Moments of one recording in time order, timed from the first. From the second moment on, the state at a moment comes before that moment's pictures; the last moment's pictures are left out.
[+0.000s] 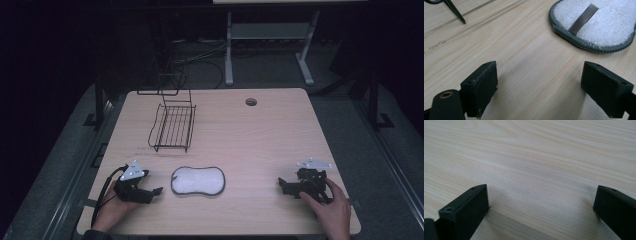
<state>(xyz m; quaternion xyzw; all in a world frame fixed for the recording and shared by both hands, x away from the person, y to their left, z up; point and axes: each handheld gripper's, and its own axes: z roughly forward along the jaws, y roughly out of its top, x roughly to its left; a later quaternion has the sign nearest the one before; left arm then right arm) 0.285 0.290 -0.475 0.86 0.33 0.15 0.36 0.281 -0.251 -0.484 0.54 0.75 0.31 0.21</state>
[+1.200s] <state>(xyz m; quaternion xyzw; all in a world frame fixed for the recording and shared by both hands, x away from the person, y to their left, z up) 0.304 0.253 -0.428 0.86 0.30 0.08 0.40 0.281 -0.251 -0.484 0.54 0.75 0.31 0.21</state>
